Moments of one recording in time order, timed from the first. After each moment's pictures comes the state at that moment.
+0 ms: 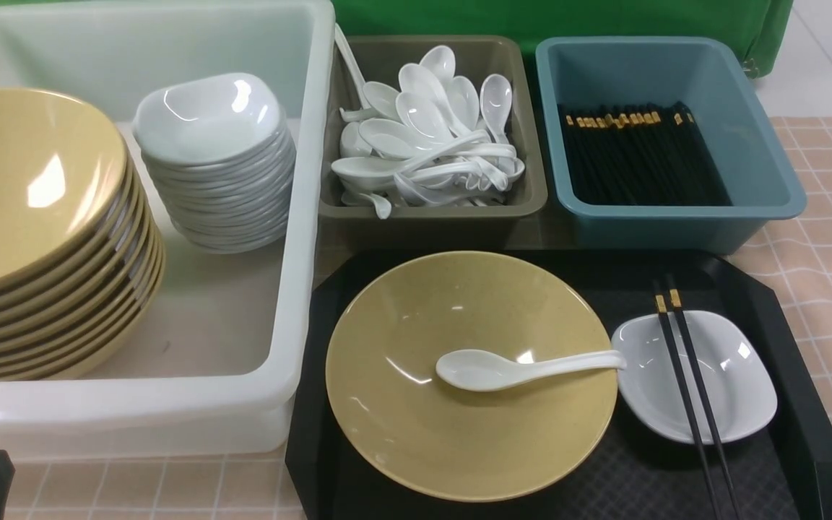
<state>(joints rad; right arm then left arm) -0.06 -0.01 0.03 -0.11 0.32 0.03 0.05 -0.01 0.03 0.01 0.31 0.01</state>
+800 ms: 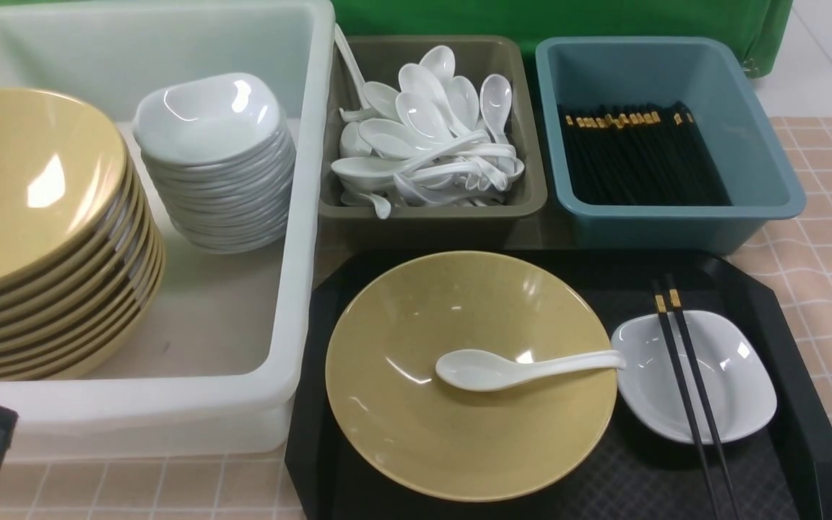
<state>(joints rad) -0.06 -0.01 0.03 0.12 0.18 0.94 0.05 -0.01 0.03 -0.74 0.11 -0.42</state>
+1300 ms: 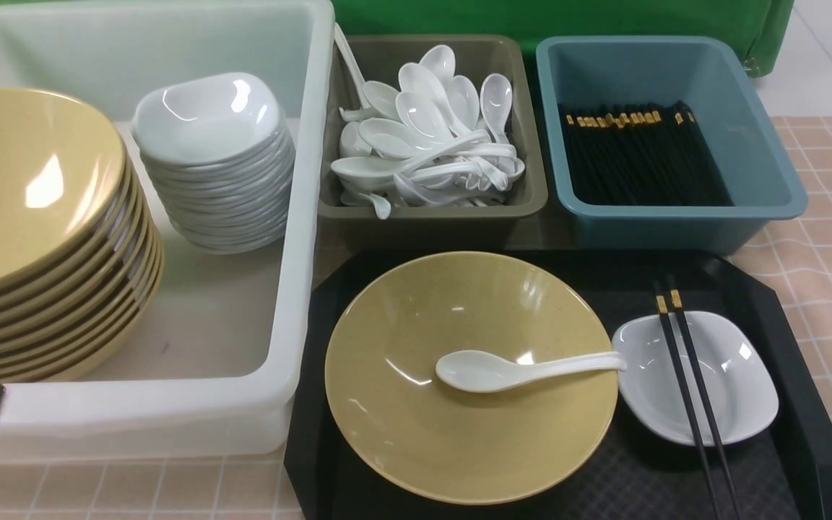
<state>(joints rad) -0.02 -0.01 -0.05 0.16 0.28 0.64 0.05 -0.01 -0.12 -0.79 0.19 -0.17</state>
